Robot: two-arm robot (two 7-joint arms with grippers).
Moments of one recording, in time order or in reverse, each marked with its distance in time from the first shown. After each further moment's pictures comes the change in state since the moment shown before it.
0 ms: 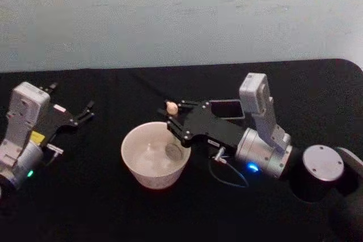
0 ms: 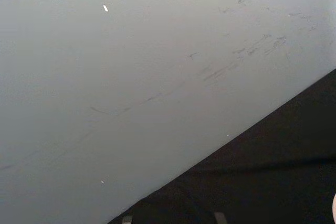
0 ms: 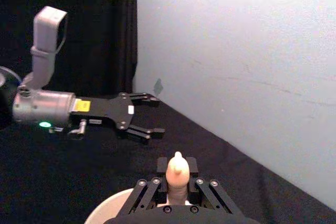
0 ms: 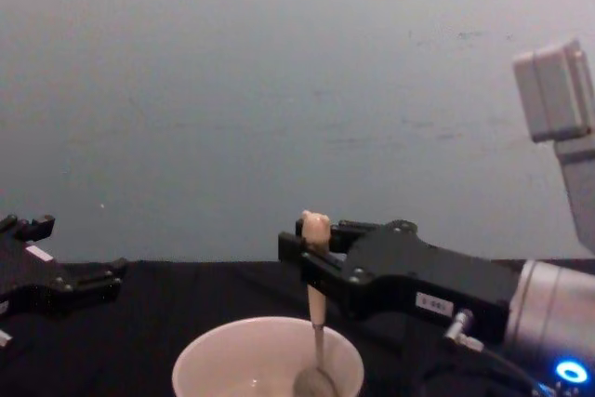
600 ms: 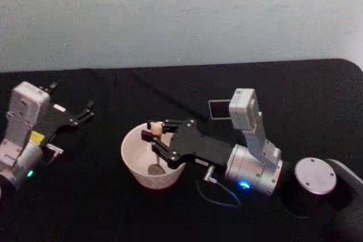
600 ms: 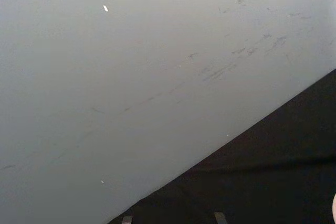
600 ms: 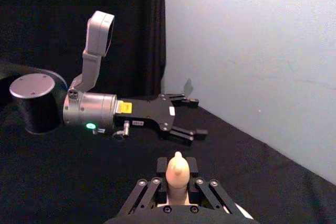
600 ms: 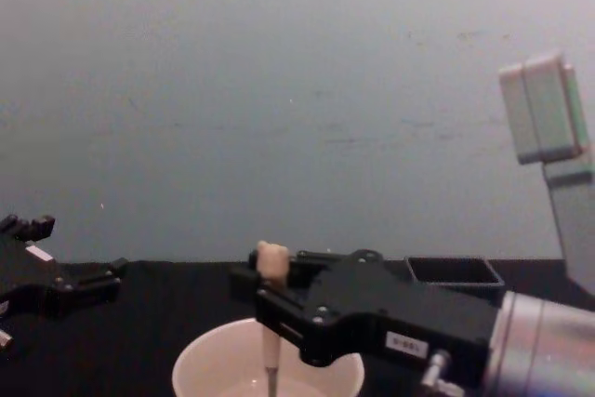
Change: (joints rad) left arm 0.000 0.000 0.000 0.000 0.000 0.000 0.000; right arm -0.049 0.015 -0.044 -0.074 0.033 0.030 0.038
